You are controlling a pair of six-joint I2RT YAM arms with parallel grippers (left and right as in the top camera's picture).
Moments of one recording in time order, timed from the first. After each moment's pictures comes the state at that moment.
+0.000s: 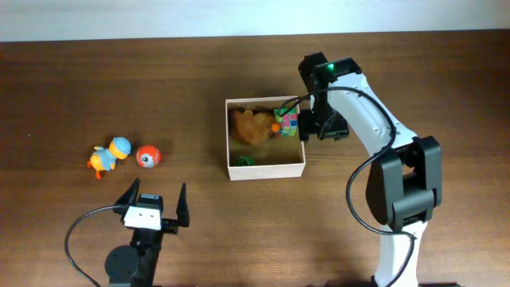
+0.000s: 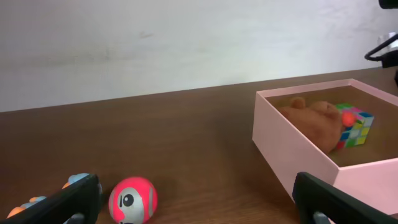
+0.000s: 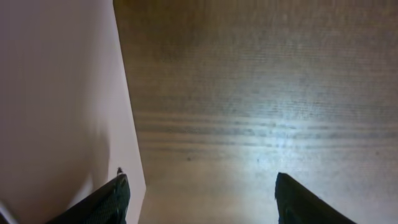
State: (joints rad) left arm -0.01 0.01 0.01 -0.06 0.12 0.06; right arm 0.28 2.15 1.82 -1.28 0.02 0.28
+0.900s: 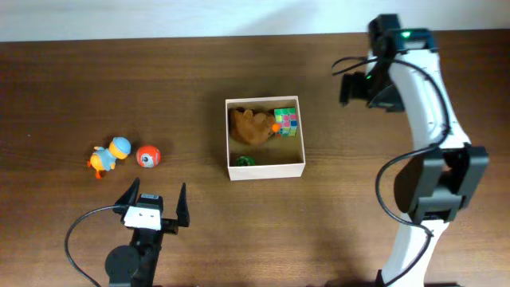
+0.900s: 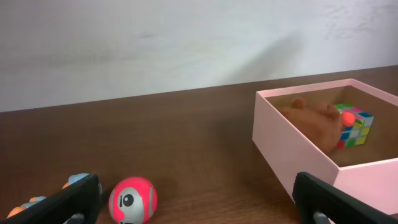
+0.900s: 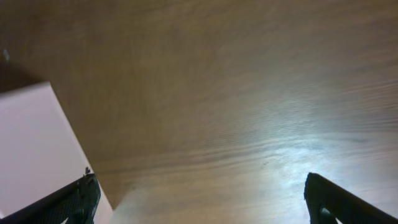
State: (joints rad) left arm -0.01 0.01 0.01 -0.06 0.12 0.06; right arm 0.00 2.15 2.10 -1.40 0.01 0.24
